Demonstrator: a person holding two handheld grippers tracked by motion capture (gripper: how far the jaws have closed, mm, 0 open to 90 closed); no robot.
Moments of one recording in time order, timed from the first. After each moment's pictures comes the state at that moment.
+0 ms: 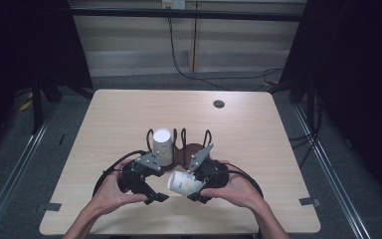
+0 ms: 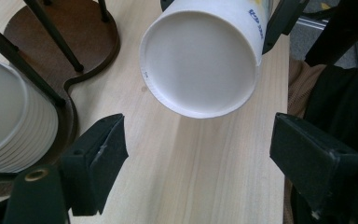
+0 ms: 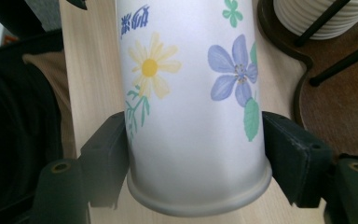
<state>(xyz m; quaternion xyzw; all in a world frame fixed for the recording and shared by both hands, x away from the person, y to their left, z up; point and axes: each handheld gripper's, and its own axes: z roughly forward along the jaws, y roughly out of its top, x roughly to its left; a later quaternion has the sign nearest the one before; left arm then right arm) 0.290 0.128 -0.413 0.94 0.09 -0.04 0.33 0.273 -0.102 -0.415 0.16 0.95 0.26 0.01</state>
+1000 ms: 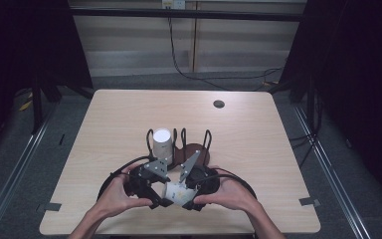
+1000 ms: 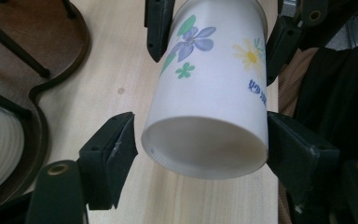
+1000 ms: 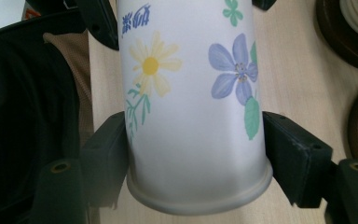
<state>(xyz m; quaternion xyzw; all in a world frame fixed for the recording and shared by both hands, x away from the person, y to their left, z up) 0.282 0.112 -0.422 0.95 0.05 -0.06 0.32 0.267 -0.079 -0.428 0.12 0.96 0.23 -0.03</state>
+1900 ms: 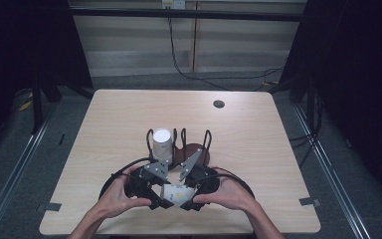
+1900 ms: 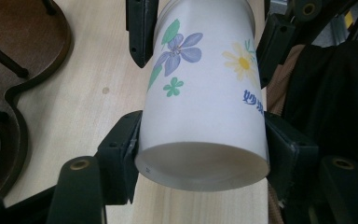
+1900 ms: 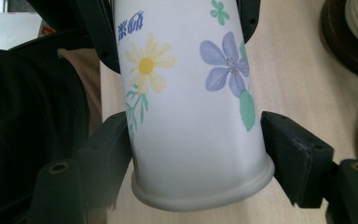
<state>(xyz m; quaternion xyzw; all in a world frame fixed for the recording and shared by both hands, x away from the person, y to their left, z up) 0.282 0.112 -0.425 0.94 0.04 -0.08 0.32 0.269 -0.080 -0.429 0.12 0.96 0.26 -0.05</state>
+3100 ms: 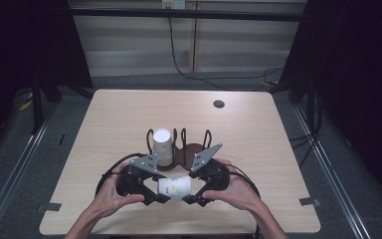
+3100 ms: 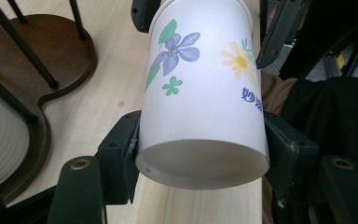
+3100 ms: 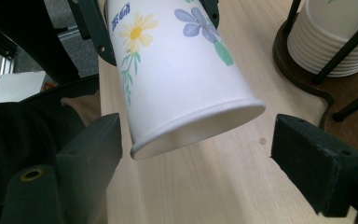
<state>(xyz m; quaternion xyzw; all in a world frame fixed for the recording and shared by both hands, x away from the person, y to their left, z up) 0.285 0.135 -0.415 0.92 0.08 -0.07 0.38 0.269 -0.108 -0.416 0.17 0.92 0.36 -0.02</state>
